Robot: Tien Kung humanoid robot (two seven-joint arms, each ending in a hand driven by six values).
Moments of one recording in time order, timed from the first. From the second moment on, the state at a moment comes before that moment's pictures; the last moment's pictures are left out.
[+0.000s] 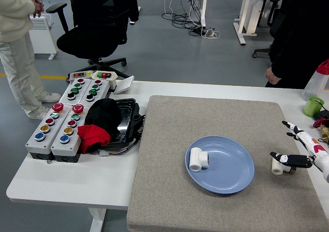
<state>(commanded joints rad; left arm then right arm) -0.25 0.03 -1.15 -0.30 1.57 0.06 0.53 0.45 -0.50 0.96 1.17 -1.37 -0.12 0.00</state>
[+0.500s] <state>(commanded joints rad) -0.25 0.03 -1.13 -0.30 1.56 0.06 0.53 0.52 -0.49 0.77 0.96 -1.30 -0.18 0.15</state>
